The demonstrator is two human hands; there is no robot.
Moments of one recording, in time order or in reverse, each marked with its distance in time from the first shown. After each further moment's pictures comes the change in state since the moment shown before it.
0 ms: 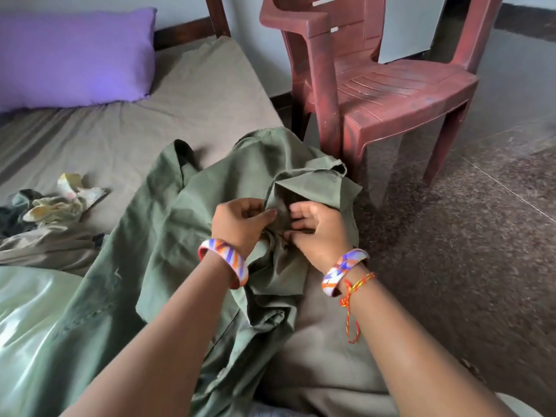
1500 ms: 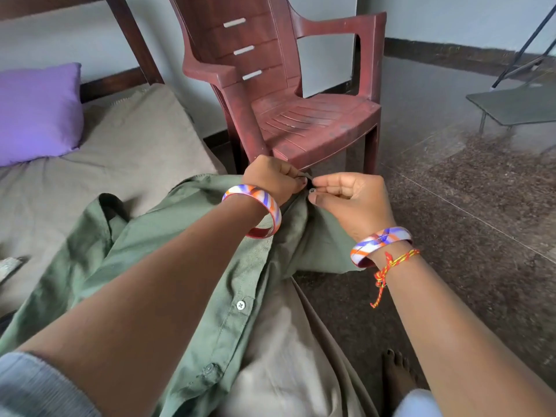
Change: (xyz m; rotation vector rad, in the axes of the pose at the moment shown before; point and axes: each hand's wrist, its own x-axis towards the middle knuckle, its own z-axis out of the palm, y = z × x) left_hand 0.017 0.127 0.126 0.459 -0.339 0.333; right_hand 0.007 -0.034 -0.156 0.036 0.328 -0.183
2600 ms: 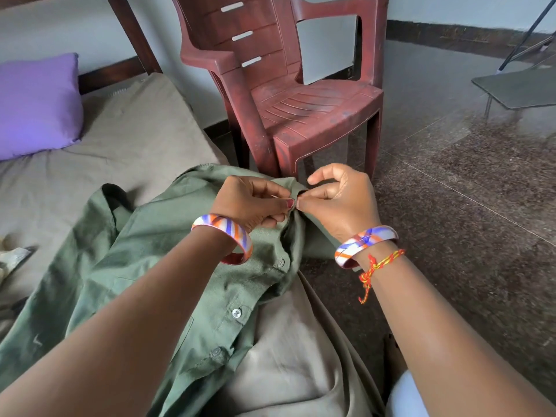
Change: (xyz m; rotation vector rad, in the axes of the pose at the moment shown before) left_hand -0.058 -0.027 -0.014 -0.401 -0.092 -0.114; right_hand -0.022 -0.003 0.018 -0.016 0.014 0.068
